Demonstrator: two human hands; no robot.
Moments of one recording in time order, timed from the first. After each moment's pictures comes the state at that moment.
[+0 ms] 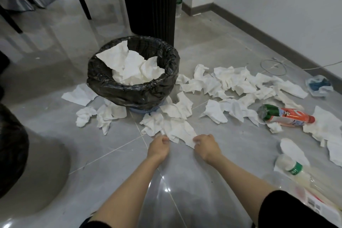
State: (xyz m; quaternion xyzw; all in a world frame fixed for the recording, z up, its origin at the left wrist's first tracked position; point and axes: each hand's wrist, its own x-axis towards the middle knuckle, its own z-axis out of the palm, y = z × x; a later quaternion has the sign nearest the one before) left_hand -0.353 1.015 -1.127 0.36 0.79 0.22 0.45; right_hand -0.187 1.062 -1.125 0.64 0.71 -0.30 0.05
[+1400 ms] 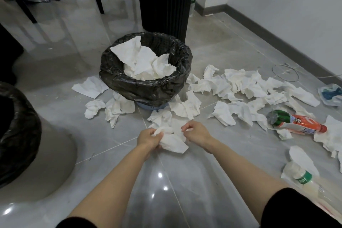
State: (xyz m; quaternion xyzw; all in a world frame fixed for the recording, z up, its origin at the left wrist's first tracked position) left_hand -0.398 1.007 -1.103 0.21 0.77 0.35 0.49; right_hand -0.240 1.080 -1.093 0.57 0.63 -0.52 -0.09
